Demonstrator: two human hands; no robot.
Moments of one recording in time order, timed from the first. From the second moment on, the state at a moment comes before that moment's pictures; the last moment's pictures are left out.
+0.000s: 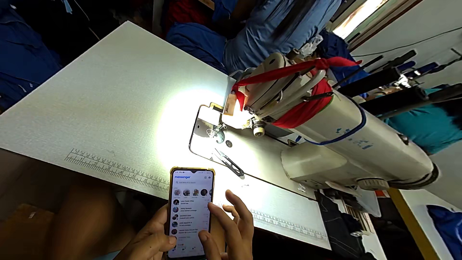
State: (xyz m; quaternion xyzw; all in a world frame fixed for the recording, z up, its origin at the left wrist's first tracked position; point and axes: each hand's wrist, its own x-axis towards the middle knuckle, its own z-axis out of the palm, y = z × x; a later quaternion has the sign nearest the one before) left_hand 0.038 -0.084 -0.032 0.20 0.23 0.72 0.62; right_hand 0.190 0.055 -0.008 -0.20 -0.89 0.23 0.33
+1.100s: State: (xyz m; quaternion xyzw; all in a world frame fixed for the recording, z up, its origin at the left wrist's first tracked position) left_hand 0.038 -0.082 -0.032 0.19 0.22 0.72 0.63; right_hand 0.190 0.056 -0.010 -0.19 -0.90 0.21 0.34
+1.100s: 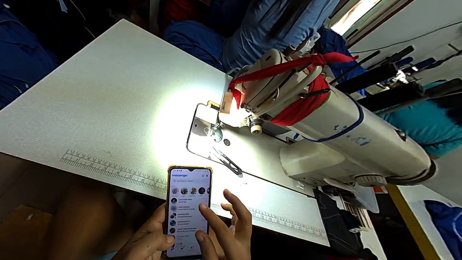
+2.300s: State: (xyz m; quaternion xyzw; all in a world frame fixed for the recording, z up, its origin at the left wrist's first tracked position) left_hand 0.039 -0.085 -0.032 0.19 0.21 0.71 0.64; right_hand 0.187 0.052 -0.012 -0.19 -0.91 0.19 0.32
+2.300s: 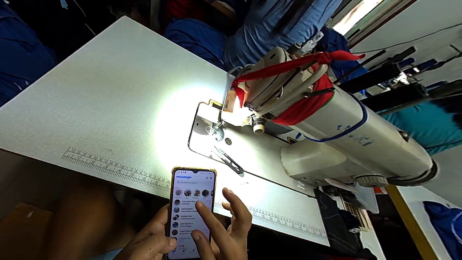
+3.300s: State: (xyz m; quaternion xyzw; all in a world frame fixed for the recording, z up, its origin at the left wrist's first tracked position) left_hand 0.033 -0.087 -0.025 0.21 0.32 0.71 0.59; right_hand 0.199 0.042 0.009 -0.20 -0.68 0.69 0.15
